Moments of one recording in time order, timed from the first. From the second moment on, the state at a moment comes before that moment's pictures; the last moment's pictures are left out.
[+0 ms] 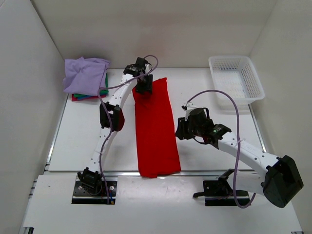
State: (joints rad) left arm -0.37 2.77 2.81 -1.10 0.09 -0.29; right arm 0.63 1.14 0.74 -0.32 -0.10 0.35
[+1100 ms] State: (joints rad) left arm -0.27 2.82 2.83 -1.03 0.06 -0.42; right arm 0.65 1.23 0.68 -0.21 -0.12 0.34
